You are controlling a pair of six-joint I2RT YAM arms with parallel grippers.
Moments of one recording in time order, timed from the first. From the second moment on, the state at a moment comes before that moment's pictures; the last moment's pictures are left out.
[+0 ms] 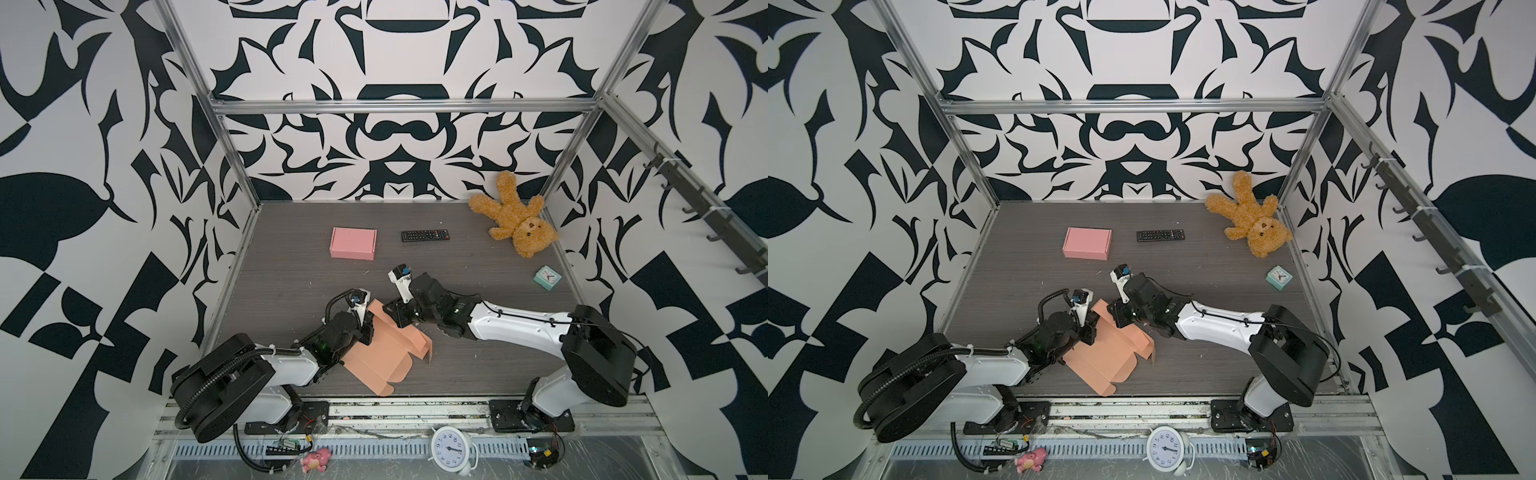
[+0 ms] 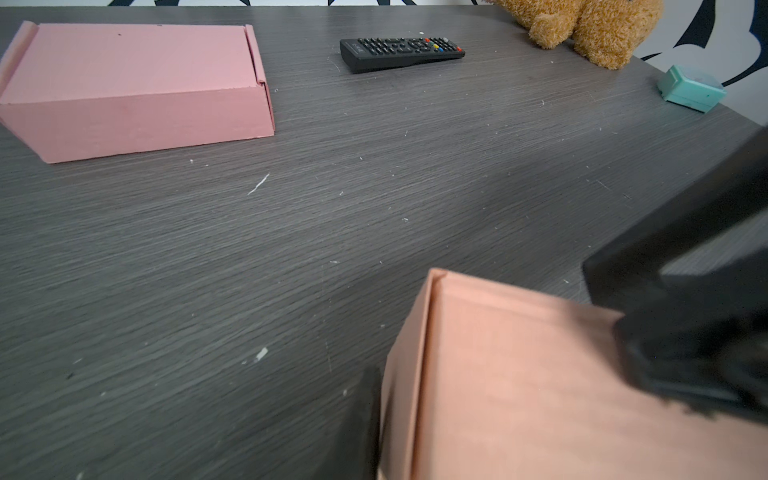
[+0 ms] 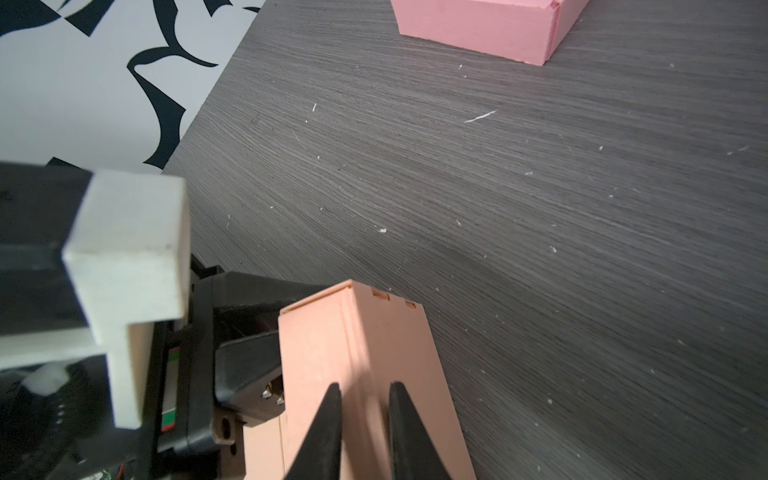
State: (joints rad) left arm -0.81 1.33 0.18 0.71 -0.19 -0.25; right arm 0.93 1.54 0.88 0.00 -0.12 0.51
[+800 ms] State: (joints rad) left arm -0.81 1.15 0.37 0.26 -0.25 -0.51; right arm 0.94 1.17 0.92 -0.48 0.11 0.30
